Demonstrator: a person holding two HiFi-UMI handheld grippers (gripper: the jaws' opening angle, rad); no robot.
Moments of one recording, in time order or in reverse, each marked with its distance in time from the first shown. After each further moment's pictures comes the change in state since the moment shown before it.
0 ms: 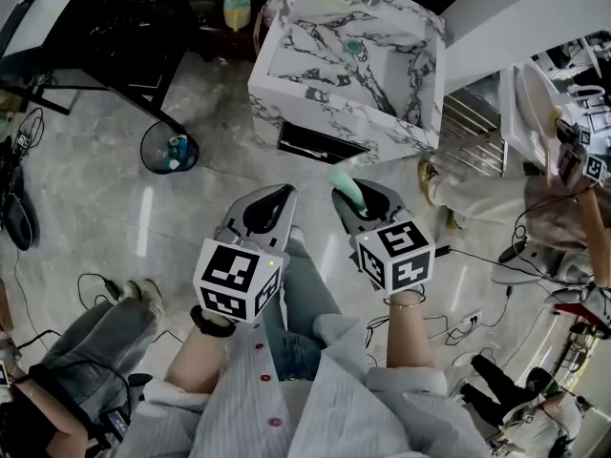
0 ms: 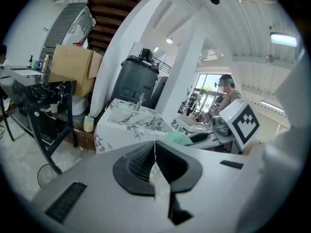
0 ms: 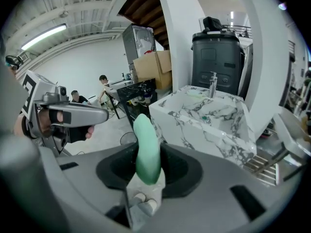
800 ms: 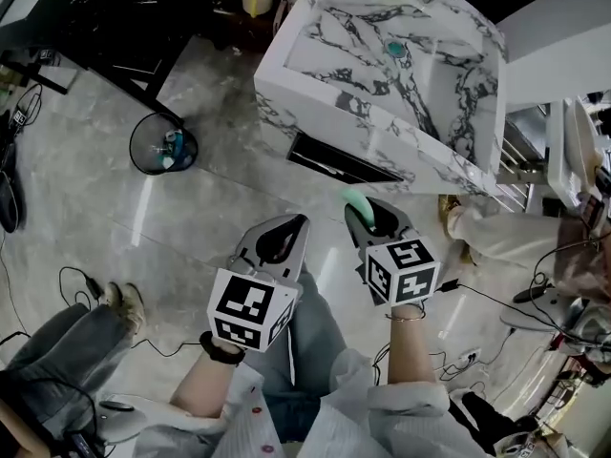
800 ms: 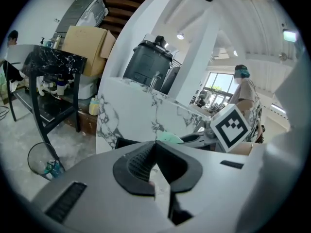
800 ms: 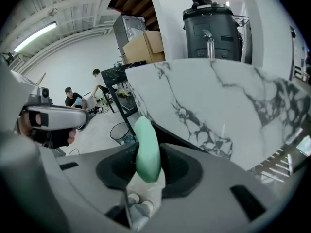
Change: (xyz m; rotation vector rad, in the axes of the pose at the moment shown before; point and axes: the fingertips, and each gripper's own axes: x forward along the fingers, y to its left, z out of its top) left arm 0.092 0.059 -0.114 -0.088 0.034 0.068; right arm 0.140 -0.070 -0.094 0.053 0.054 0.005
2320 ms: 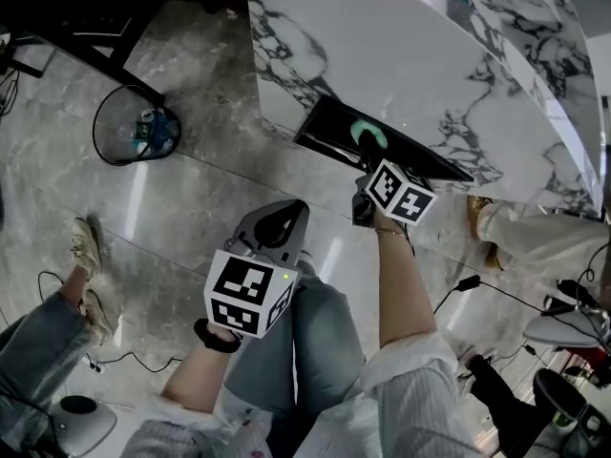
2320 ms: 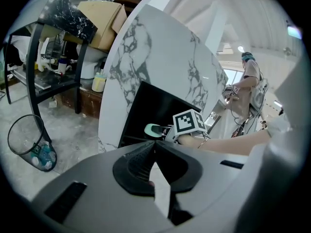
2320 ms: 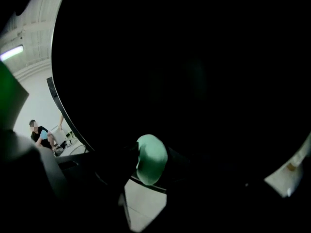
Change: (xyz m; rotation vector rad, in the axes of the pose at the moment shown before) left arm 0.112 0.109 -0.164 -0.019 0.073 -0.001; right arm 0.253 -0.143 -0.094 0.382 -0.284 -0.202
